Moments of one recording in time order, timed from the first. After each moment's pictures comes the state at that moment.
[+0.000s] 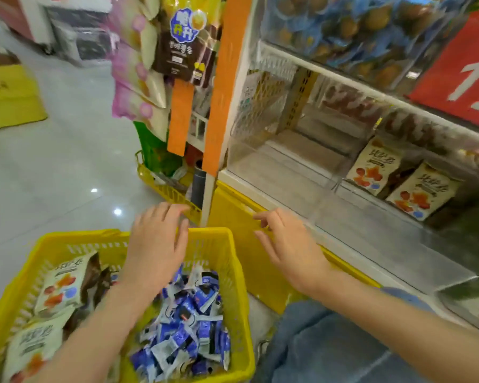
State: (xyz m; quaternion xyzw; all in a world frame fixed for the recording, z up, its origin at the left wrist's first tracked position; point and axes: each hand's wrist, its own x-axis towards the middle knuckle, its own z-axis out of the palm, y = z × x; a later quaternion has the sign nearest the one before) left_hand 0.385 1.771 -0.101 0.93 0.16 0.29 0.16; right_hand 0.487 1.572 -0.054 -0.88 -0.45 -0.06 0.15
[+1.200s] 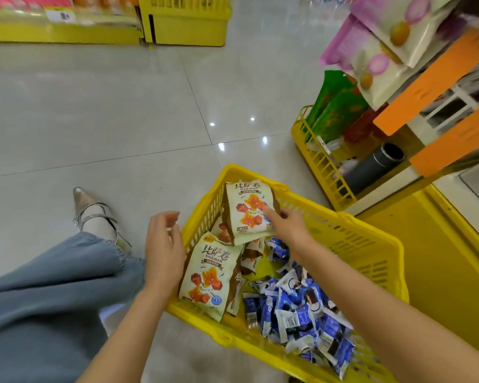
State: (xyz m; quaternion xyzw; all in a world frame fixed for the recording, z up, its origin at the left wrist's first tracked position) left_hand 0.182 1.914 -0.252 0.66 0.54 0.35 0.39; right_hand 0.390 1.856 -0.216 -0.79 -0.17 0.40 0.42
